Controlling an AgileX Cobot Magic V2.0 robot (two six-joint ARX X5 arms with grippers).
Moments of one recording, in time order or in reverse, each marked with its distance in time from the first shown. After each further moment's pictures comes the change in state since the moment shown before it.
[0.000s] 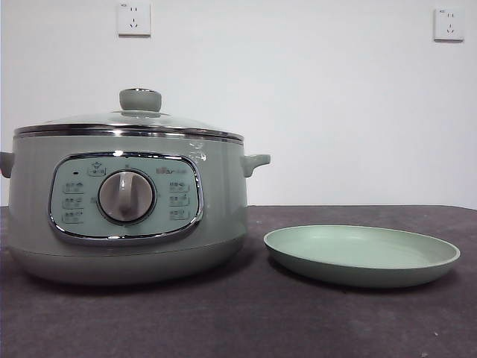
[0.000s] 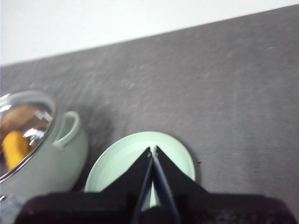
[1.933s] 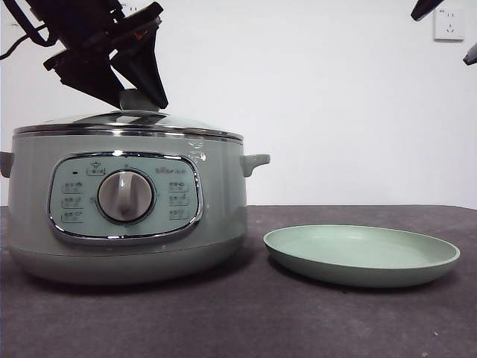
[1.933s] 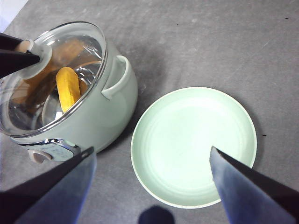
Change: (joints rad) left arm -0.438 0.939 0.470 0.092 -0.254 0.205; right arm 0.000 0.295 0.137 -0.101 -0.286 -0.104
